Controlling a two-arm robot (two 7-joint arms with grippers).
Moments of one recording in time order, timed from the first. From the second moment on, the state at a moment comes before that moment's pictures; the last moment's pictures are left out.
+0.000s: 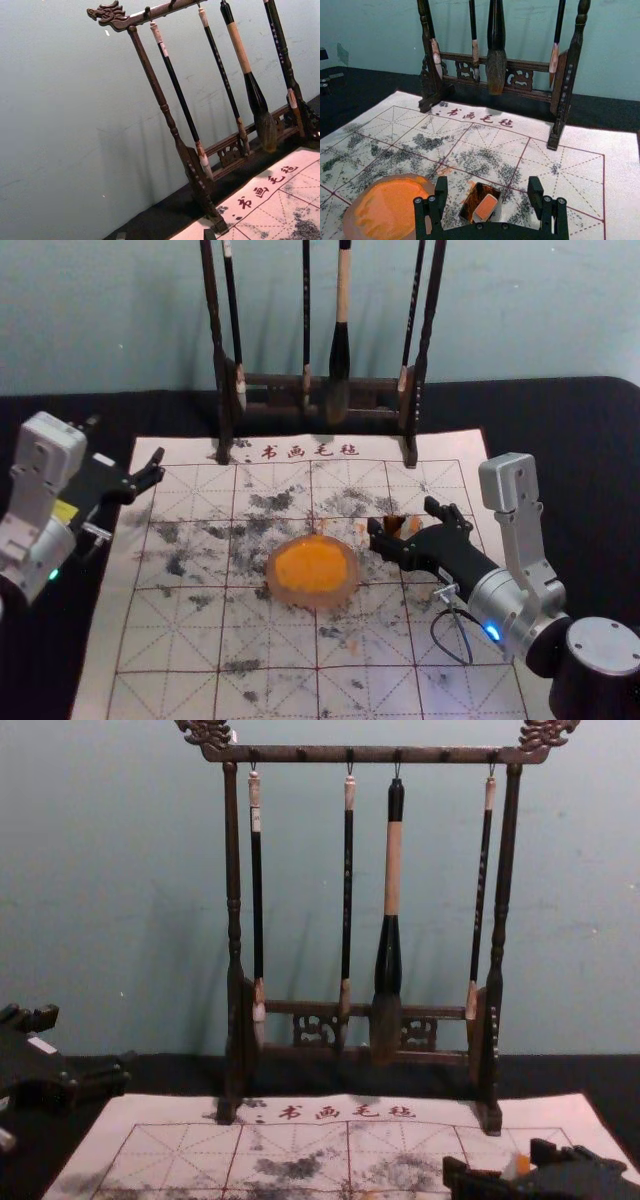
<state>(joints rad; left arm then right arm) -0.20 0.60 0.45 -1.41 -0.25 -0.12 0.03 0.03 0.32 -0.38 -1.55 0.34 0.12 0.10</state>
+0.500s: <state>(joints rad) -0.20 0.60 0.45 -1.41 -0.25 -0.12 0.03 0.03 0.32 -0.38 -1.55 0.34 0.12 0.10</state>
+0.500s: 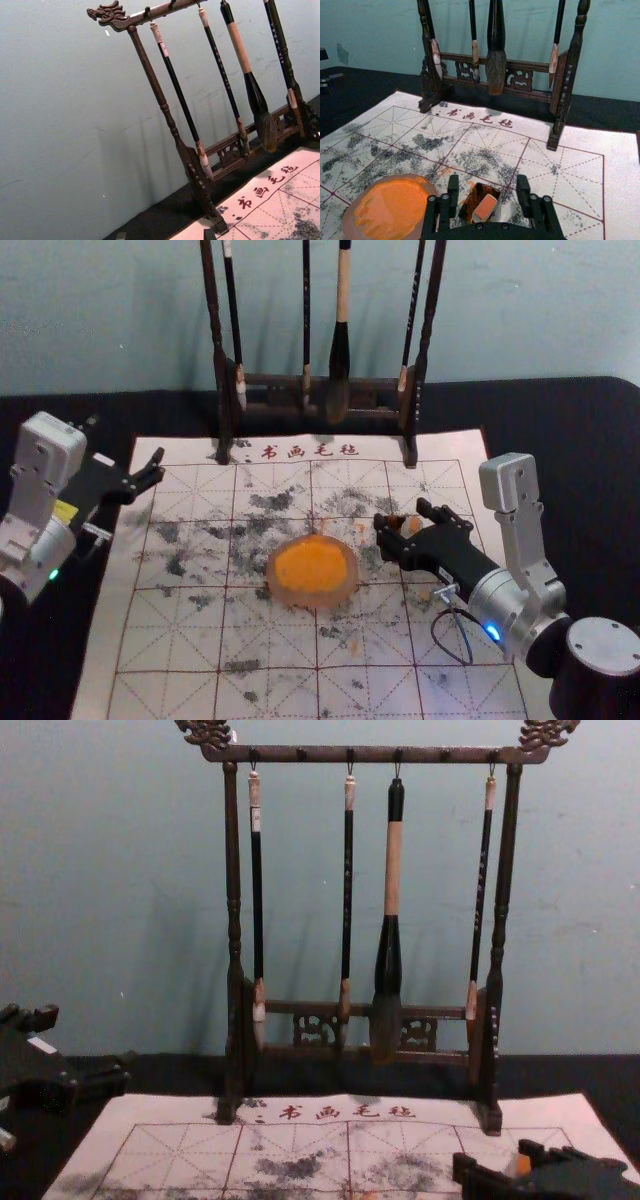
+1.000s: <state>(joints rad) -0.20 0.60 0.45 -1.41 -0.25 -0.12 0.03 0.03 0.32 -0.38 -1.55 0.34 0.12 0.10</state>
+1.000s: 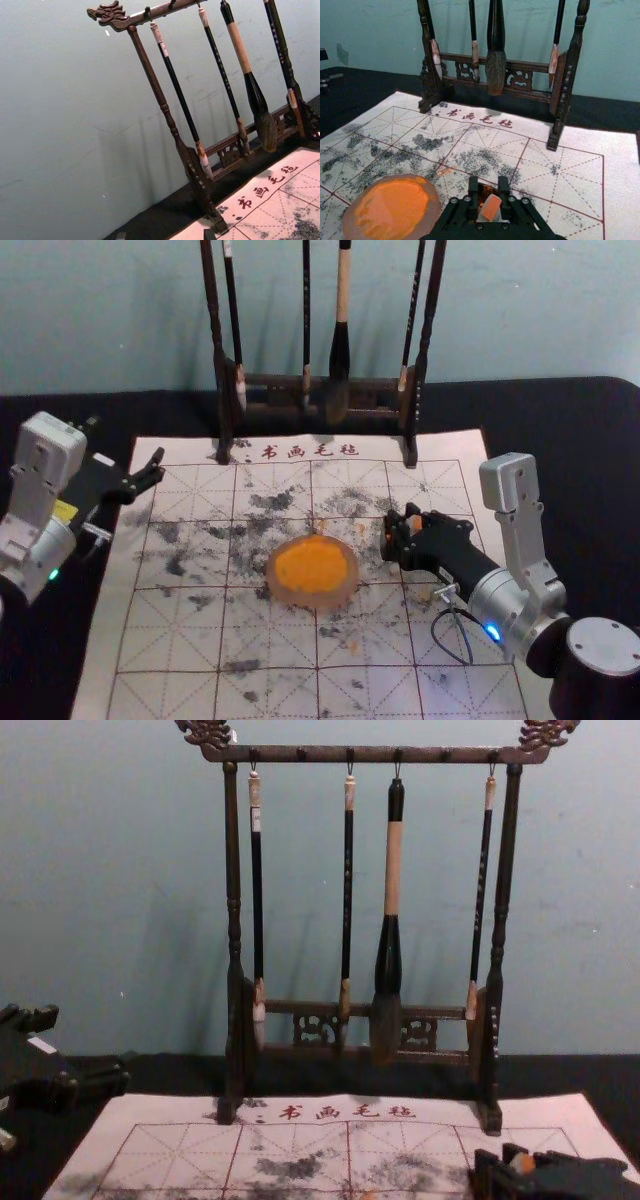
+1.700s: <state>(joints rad) -0.20 0.60 0.45 -1.41 -0.25 -0.12 0.03 0.03 0.32 -0.38 -1.55 0.34 0.12 0.10</state>
